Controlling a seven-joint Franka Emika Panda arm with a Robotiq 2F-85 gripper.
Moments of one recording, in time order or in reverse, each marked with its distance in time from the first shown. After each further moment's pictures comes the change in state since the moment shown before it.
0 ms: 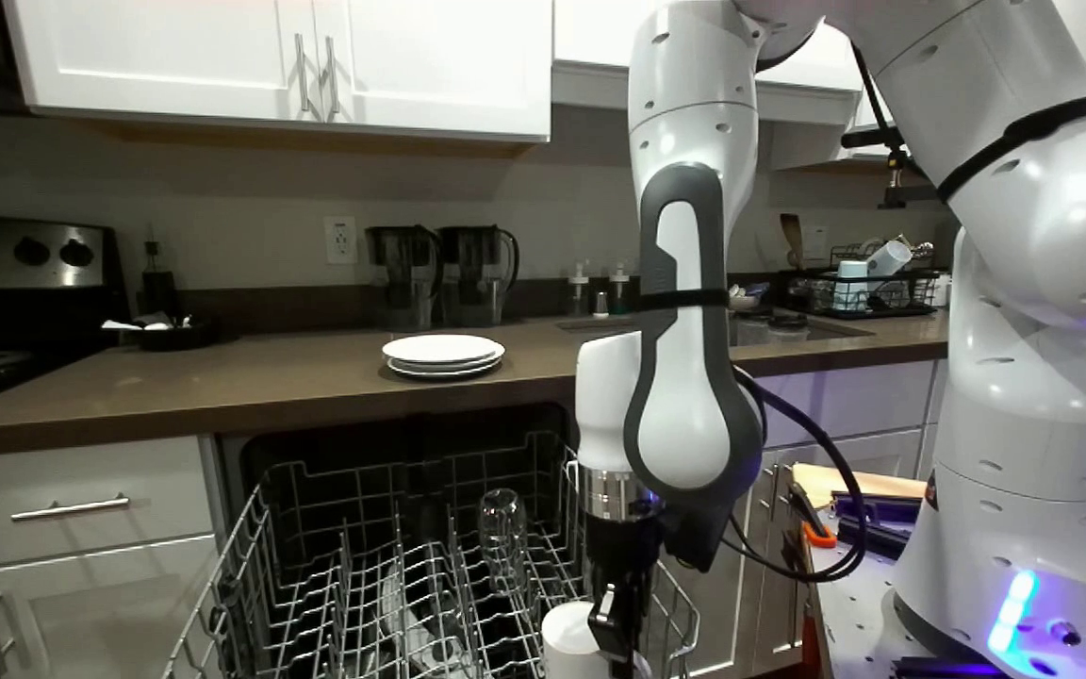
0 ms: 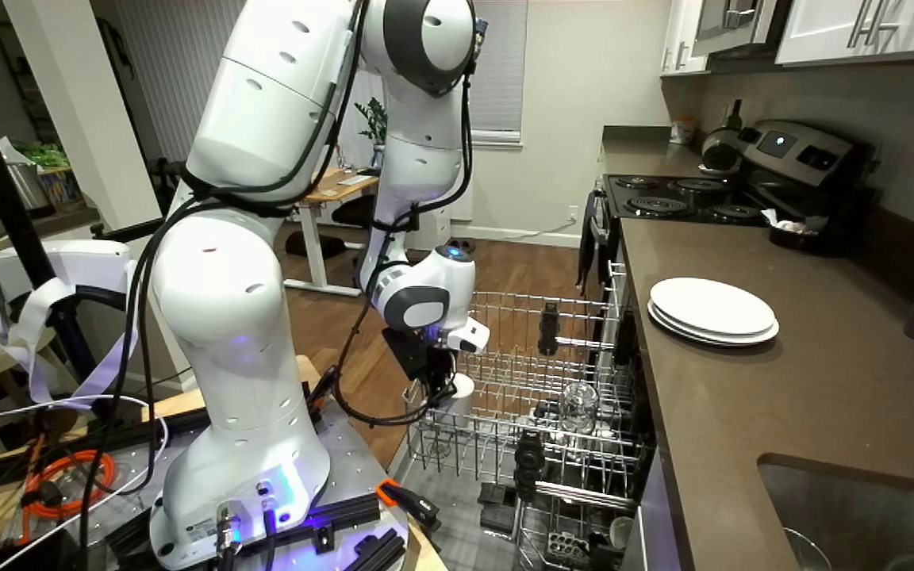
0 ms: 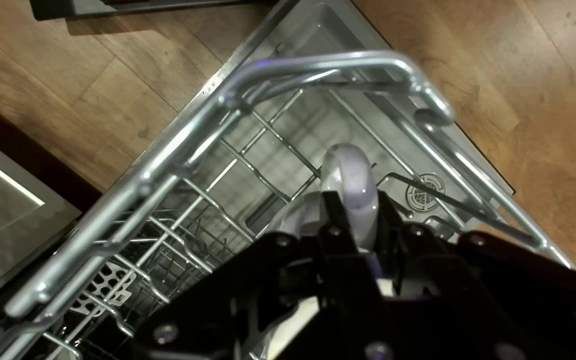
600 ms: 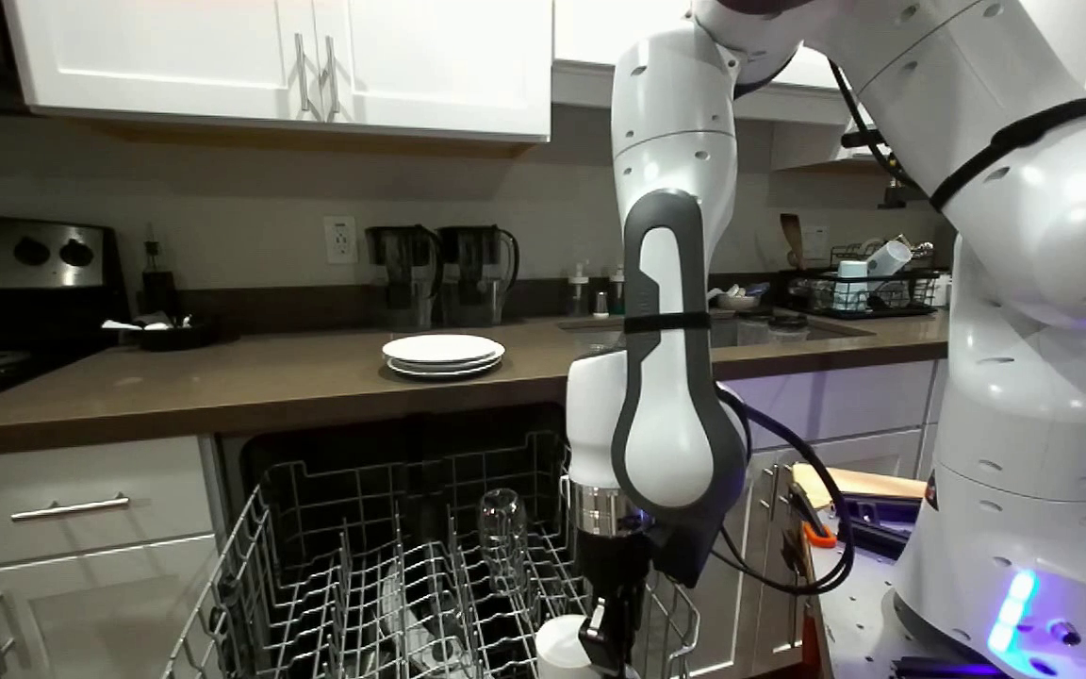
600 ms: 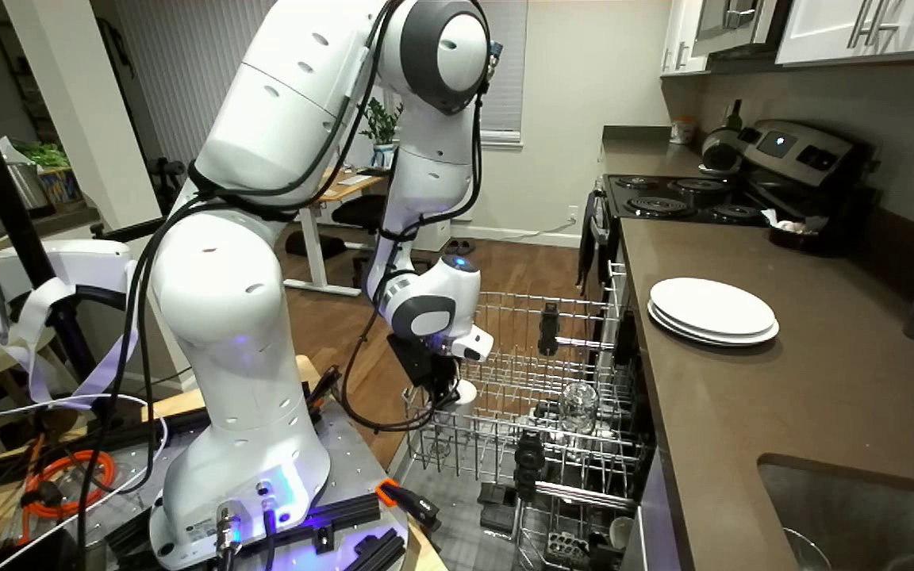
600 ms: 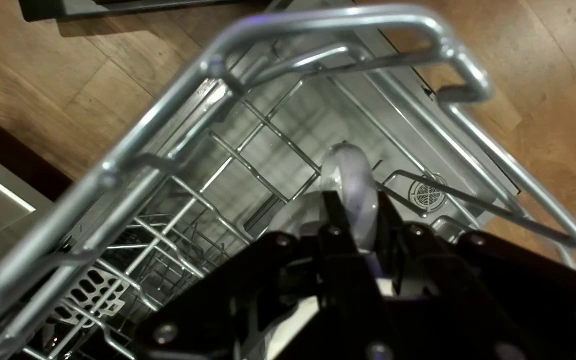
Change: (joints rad) arm -0.001 0.079 -0.022 0.057 -0.038 0.008 0.018
